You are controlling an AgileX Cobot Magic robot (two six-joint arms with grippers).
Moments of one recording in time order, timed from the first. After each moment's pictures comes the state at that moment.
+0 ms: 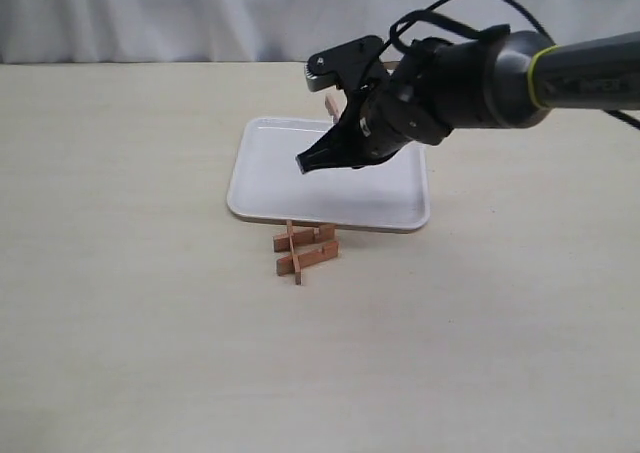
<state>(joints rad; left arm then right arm) -0.12 0.00 0.00 -0.21 0.31 0.26 0.25 2.03 -1.35 -0.56 0.39 0.57</state>
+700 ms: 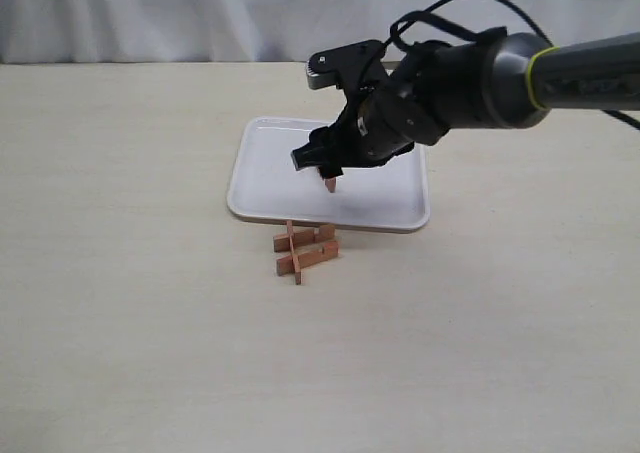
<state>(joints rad) -0.12 0.00 0.00 -0.21 0.31 0.26 0.25 2.03 -1.35 -0.47 0.39 0.58</state>
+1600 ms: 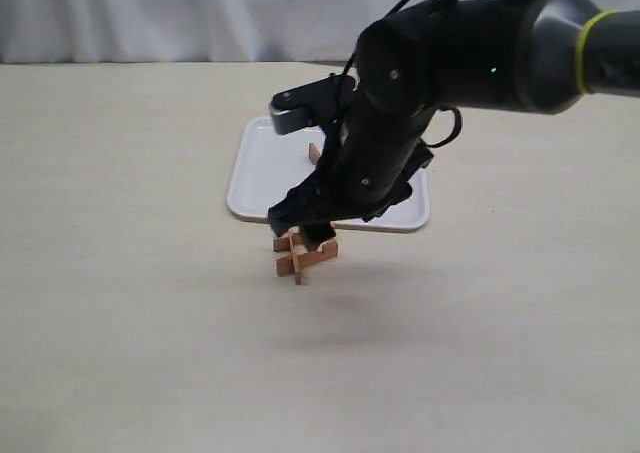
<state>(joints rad) -0.12 0.00 0.00 -0.21 0.31 0.26 0.37 1.88 -1.35 0.00 0.87 0.15</state>
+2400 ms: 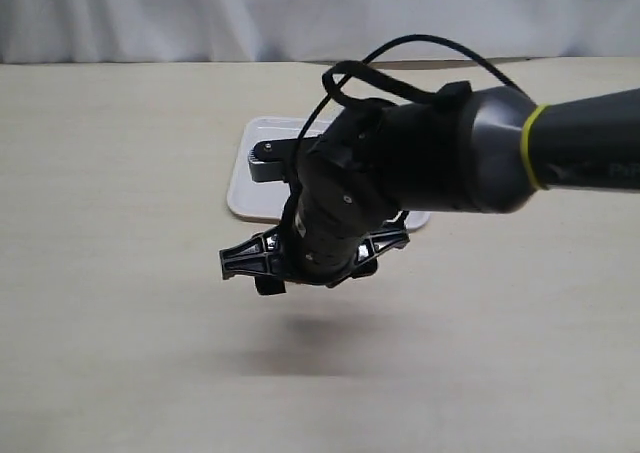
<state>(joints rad) -0.12 0.00 0.00 -0.21 0.31 0.26 0.55 1.88 -1.20 -0.18 0.67 0.77</state>
